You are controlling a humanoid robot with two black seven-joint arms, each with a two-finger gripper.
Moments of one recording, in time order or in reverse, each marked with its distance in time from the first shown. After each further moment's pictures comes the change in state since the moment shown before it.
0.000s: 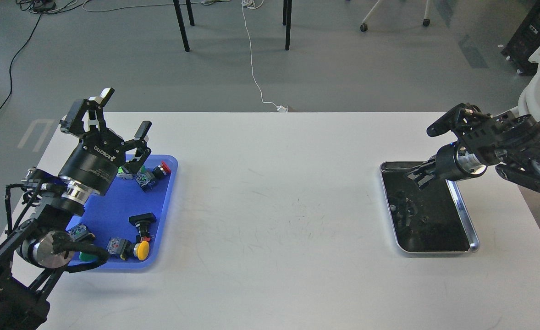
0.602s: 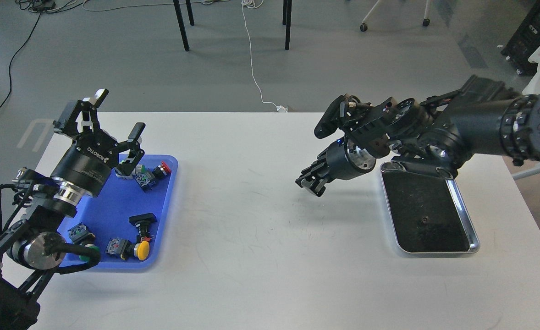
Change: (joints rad) left arm 0.011 0.046 -0.004 -0.001 -0.003 -0.006 -0.001; right arm 0.157 0.415 -0.060 0.154 0.171 -0.146 0.000
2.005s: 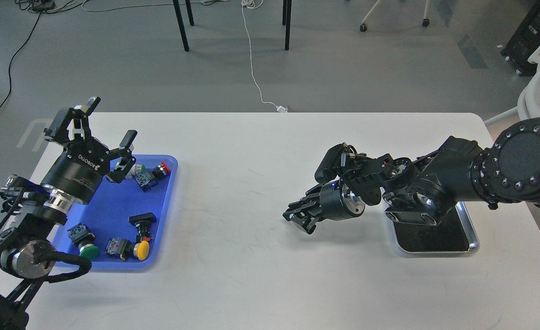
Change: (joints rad) left arm 0.047 0.020 -0.014 -0.011 0.001 -0.011 -0.002; right arm -0.177 0.016 -0.061 0.000 0.082 -0.230 0.000
